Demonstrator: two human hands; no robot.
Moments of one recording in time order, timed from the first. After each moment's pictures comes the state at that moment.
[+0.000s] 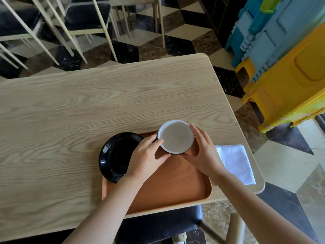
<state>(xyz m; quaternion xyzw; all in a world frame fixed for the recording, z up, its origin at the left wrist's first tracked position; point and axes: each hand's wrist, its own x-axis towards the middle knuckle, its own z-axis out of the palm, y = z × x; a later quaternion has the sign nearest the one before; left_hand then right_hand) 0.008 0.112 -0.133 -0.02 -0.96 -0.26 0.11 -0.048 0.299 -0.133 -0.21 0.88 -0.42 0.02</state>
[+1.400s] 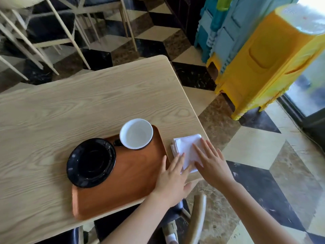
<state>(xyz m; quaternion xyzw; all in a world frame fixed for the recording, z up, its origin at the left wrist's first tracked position) 0.039 0.278 -0.128 -0.21 -0.96 -0.07 -0.17 -0.005 0.444 -0.145 -0.14 0.97 -0.09 0.15</state>
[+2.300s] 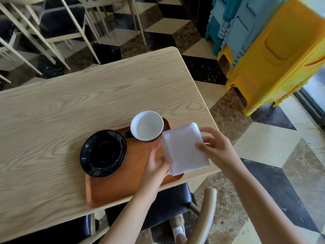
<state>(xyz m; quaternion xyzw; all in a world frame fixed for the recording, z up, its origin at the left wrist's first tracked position) 0.057 0.223 -0.113 0.24 -0.58 -0.77 -0.12 -0.012 0.405 -0.077 0.04 0.76 -0.62 0.18</state>
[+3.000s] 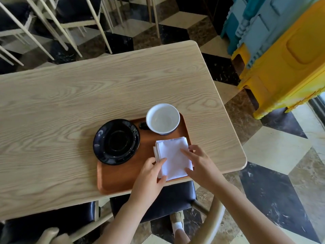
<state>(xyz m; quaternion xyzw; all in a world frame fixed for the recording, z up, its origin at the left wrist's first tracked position) 0.105 0.176 -0.138 0.06 -0.94 -0.32 -0.06 0.025 0.351 -0.140 -0.21 0.91 -0.29 0.20</state>
